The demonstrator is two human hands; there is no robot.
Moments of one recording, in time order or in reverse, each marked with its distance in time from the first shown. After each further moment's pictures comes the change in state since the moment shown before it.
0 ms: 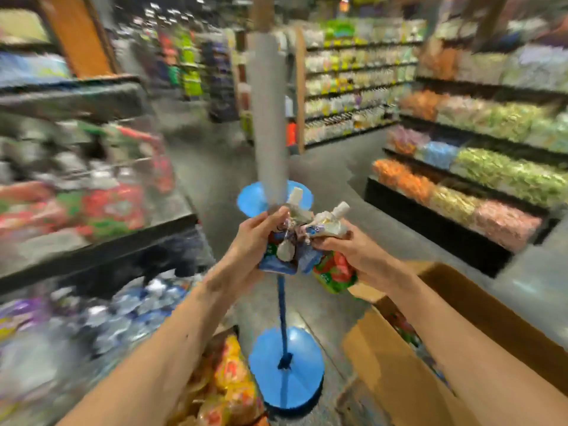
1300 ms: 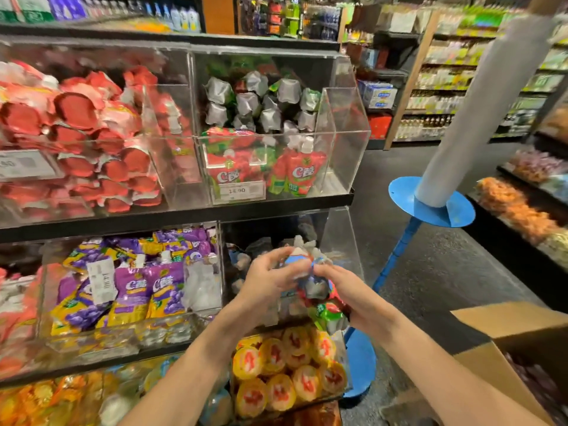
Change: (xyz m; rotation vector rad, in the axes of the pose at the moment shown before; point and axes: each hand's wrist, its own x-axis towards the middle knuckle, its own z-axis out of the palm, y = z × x) left_hand -0.113 -0.013 -0.247 0.117 0.322 -0.100; right_hand 0.038 0.093 0.266 -0.034 -0.178 0.454
